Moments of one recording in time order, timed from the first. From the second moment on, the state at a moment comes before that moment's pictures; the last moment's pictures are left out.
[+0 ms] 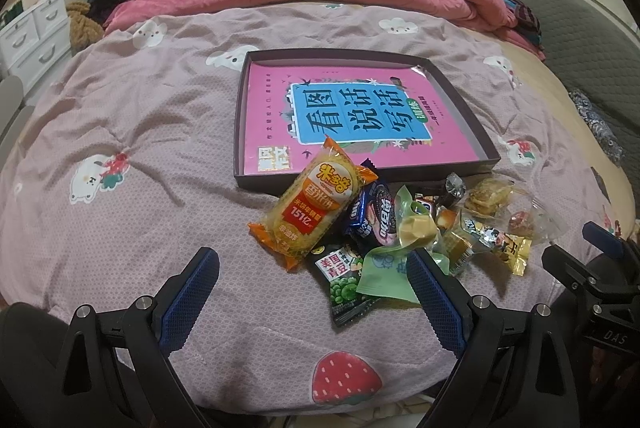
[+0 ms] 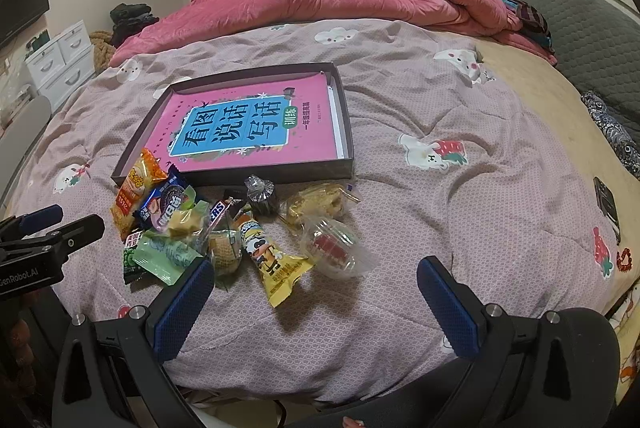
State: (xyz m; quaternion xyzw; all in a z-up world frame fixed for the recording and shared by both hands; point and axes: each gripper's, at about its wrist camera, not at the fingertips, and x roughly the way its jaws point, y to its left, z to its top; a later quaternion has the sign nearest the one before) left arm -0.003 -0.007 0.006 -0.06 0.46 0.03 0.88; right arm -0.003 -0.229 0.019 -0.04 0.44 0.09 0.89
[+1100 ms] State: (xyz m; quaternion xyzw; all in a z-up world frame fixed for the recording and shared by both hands) left arm -0.004 -0.009 0.006 -0.07 0.46 0.03 0.88; right arm -0.002 -0.230 0.016 -0.04 0.44 0.09 0.89
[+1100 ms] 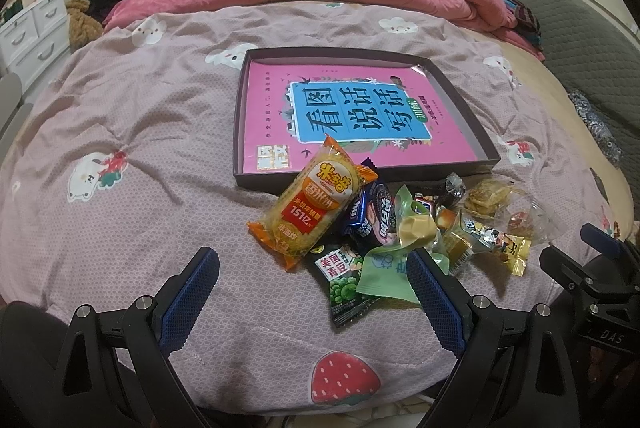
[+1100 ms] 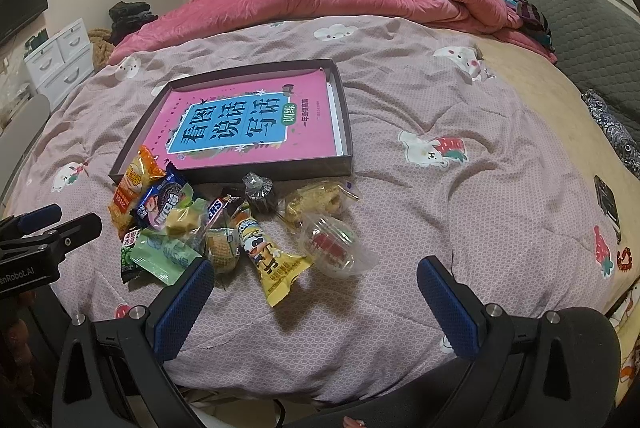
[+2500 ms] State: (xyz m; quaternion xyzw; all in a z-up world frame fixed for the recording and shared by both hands) left arm 0.045 0.031 -0.027 -0.08 0.48 0.06 0.87; right arm 0.045 -0.252 -0.021 0.06 0.51 0.10 0.85
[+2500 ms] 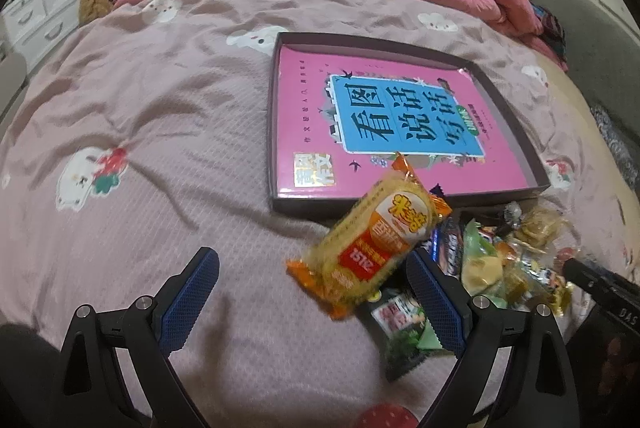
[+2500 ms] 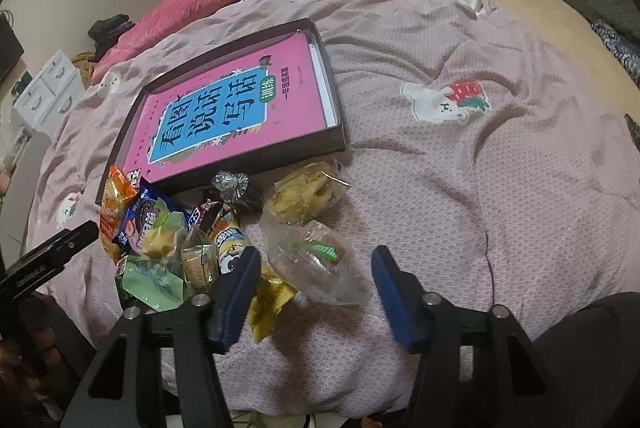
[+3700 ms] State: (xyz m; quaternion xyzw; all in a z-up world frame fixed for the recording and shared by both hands) left arm 0.059 0.025 -0.034 -0.09 0.48 -0.02 0.87; right arm 0.042 -0.245 0.009 0.06 0.43 0.16 0.89
